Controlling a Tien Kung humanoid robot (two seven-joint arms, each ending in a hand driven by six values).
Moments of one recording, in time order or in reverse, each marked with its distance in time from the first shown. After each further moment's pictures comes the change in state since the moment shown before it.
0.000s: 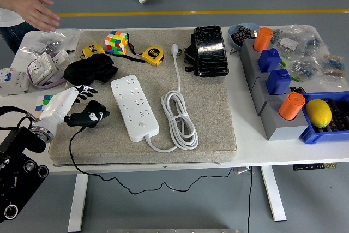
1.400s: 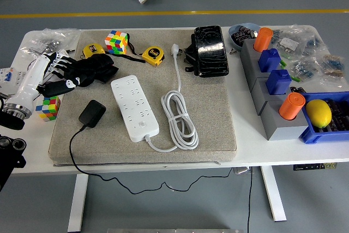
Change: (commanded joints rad) left arm -0.041 -0.012 -0.222 -0.010 -0.226 -0.064 -0.167; right arm 0.009 0.003 0.008 -0.005 0.005 -0.001 0.001
